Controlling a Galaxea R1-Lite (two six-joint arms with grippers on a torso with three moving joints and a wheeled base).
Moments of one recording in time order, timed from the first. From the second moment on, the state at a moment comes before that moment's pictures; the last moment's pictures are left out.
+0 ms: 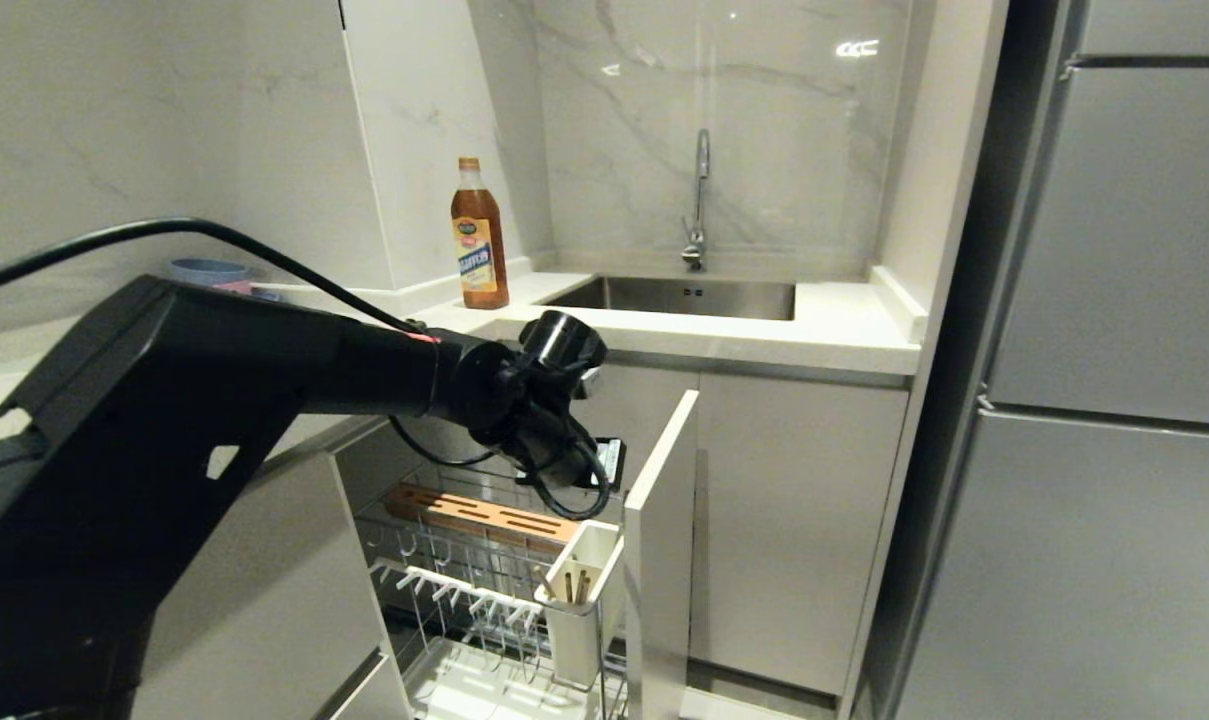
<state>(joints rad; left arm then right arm) -0.51 2.20 -1.65 0.41 -0.01 -0.25 0.00 0.00 0.00 0.00 0.00 0.00</state>
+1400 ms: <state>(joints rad) 0.02 0.88 -0.89 0.33 -0.05 0.05 0.00 0.00 0.00 0.00 0.00 0.00</state>
